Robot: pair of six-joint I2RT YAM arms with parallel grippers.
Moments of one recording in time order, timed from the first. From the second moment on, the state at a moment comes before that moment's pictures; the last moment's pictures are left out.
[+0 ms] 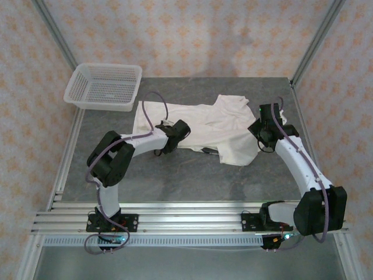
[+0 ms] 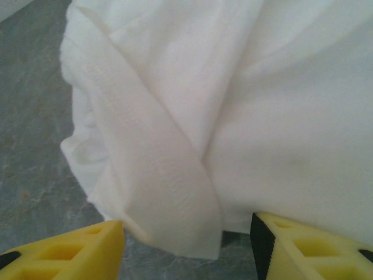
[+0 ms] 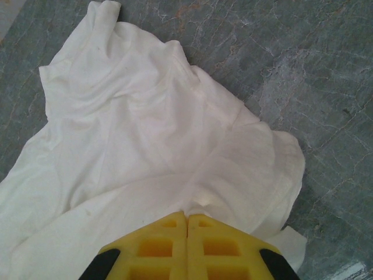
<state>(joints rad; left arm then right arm) -0.62 1.90 1.22 -0.69 -0.69 -0.43 0.13 1.24 1.00 -0.71 0.13 0.91</state>
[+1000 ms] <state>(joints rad) -0.37 1.79 1.12 -0.56 -0.61 -0.42 0.07 1.17 1.05 -0.79 0.23 0.91</state>
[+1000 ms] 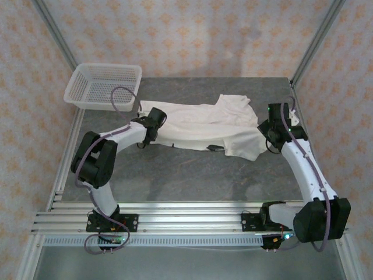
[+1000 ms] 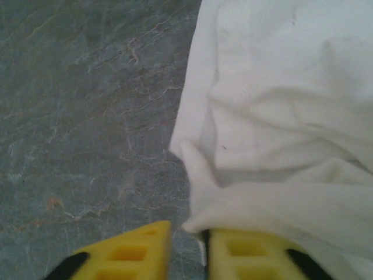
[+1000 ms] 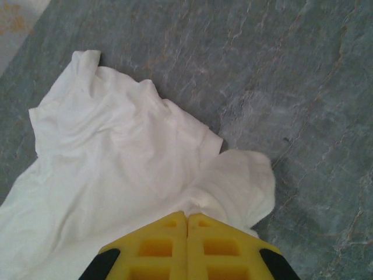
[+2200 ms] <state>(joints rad) 0.15 1.14 1.29 -0.47 0.57 -0.68 0.08 0.97 1.41 -0.89 0.29 0.84</state>
